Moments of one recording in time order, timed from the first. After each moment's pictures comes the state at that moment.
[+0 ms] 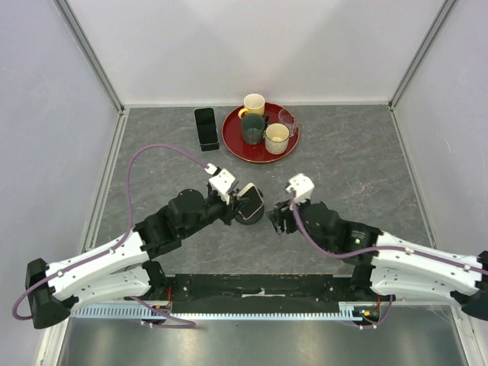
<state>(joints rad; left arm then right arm) -1.03 0.89 0.71 -0.02 -0.20 -0.12 1.19 0.82 0.68 -0.19 0.55 0.34</state>
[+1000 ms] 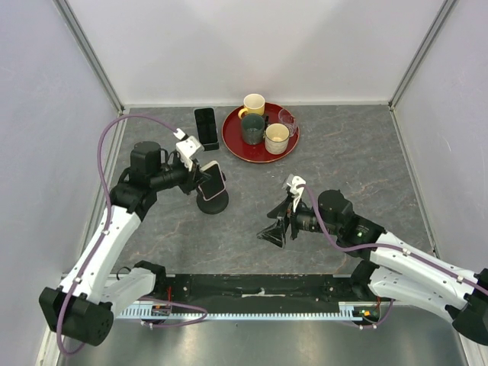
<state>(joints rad) -0.30 0.96 0.93 -0.45 0.53 0.28 0.87 0.83 0.57 0.02 -0.37 0.30</state>
